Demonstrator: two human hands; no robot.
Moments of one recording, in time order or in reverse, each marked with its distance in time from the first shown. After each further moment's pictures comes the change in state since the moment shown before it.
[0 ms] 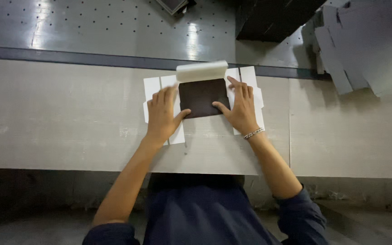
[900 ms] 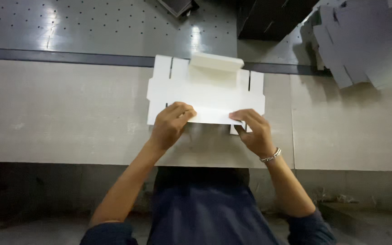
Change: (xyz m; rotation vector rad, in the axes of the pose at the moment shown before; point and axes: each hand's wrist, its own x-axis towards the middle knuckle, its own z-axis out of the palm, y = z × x) left_hand -0.026 -0.003 -0.002 -0.091 0.314 0.557; right_hand -0.073 -0.026 -0.054 0.275 0.063 -0.245
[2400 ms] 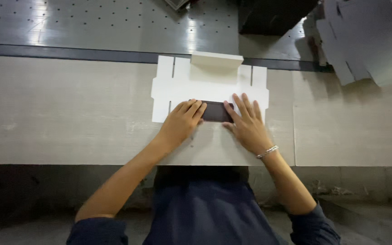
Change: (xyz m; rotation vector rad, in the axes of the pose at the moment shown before) left_hand -0.005 0.007 0.027 0.258 -0.402 0.086; right_hand -0.004 0.004 0.024 -0.662 -0.343 0.047
